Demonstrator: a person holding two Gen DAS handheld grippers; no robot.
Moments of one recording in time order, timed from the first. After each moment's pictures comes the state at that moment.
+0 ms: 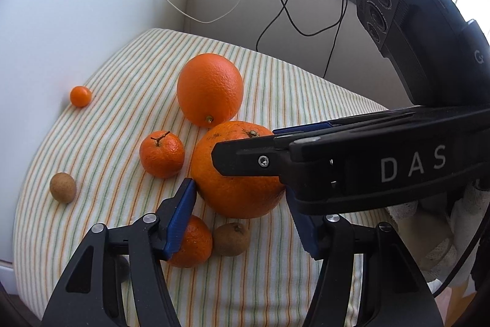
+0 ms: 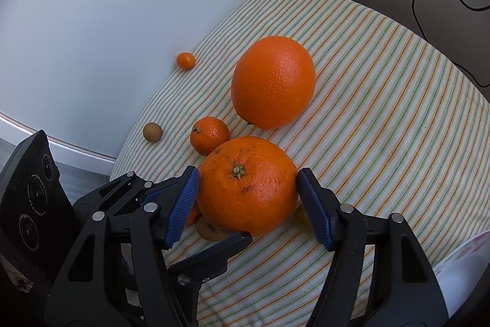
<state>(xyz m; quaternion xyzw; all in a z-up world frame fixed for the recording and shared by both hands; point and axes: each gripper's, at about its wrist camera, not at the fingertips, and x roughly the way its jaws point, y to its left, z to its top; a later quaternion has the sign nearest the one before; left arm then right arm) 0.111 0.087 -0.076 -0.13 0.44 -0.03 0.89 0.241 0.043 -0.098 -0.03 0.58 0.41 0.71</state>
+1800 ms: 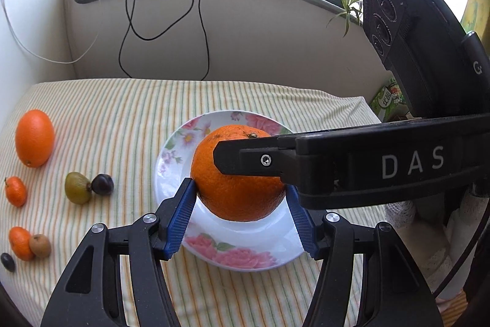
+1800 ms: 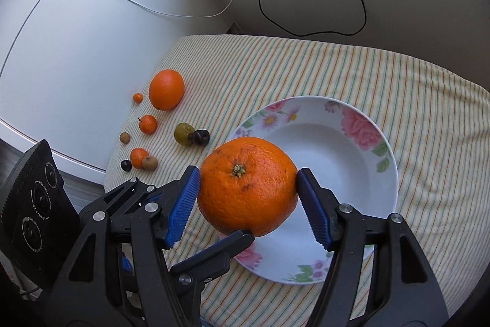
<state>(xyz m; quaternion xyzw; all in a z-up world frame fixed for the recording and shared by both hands) 0.128 -0.108 -0.038 -0.06 0.42 -0.18 0.89 0.199 -0.197 -0.049 0.09 0.54 0.29 0.78</state>
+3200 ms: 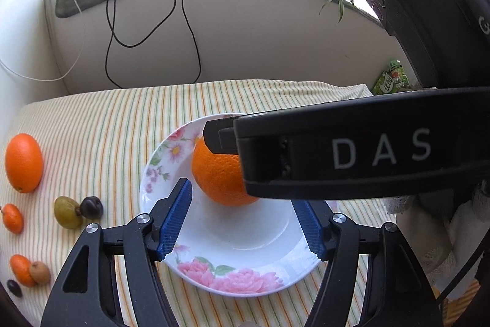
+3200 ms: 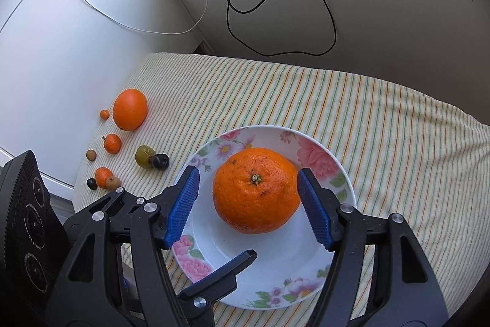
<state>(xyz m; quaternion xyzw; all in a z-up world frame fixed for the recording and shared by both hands) 0.140 -0.125 -0.044 -0.02 0.42 -0.18 0.89 0.215 -0.204 -0.053 0.05 0.51 0.23 0.83</state>
